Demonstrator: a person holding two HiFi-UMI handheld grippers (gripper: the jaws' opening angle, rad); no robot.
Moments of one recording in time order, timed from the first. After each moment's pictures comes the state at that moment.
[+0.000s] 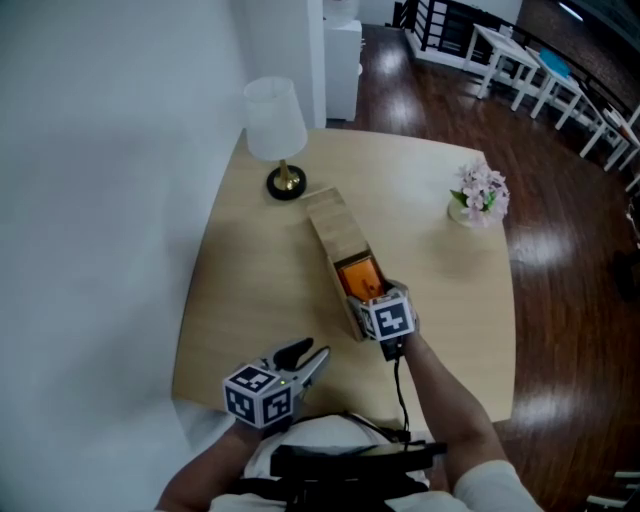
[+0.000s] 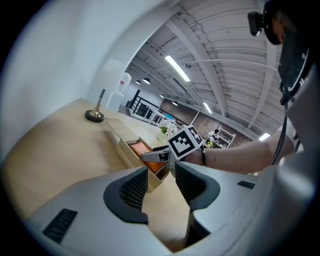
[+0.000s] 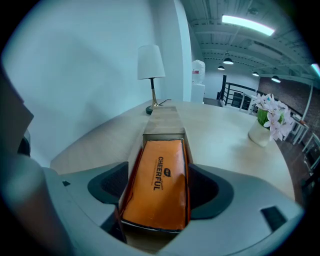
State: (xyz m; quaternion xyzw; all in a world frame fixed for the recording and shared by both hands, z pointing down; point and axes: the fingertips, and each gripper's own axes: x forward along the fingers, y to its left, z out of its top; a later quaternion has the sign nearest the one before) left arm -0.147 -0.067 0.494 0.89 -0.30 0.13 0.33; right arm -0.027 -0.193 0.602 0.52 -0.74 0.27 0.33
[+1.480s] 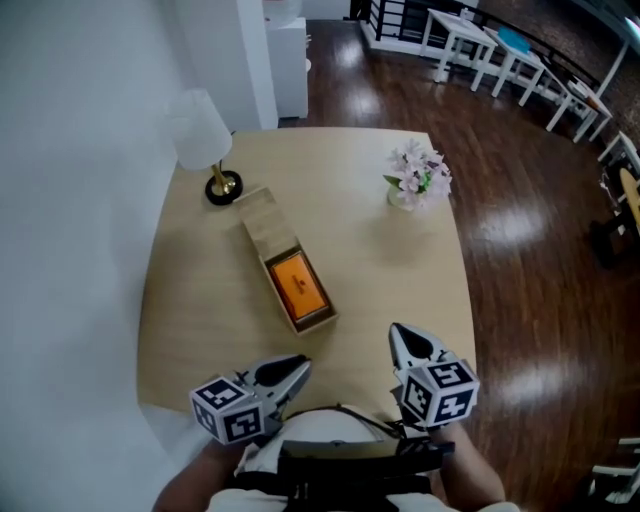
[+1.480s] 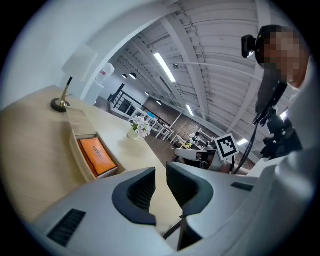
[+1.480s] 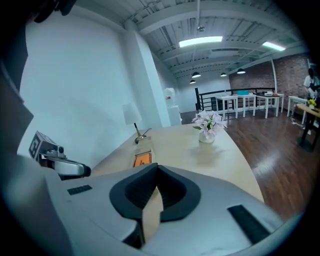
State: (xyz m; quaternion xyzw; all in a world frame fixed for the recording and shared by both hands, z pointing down) left arm -0.035 -0.006 0.441 0.91 -0.18 0.10 0.35; right arm 0.121 -0.023 0.443 0.60 -0.73 0.29 0.14
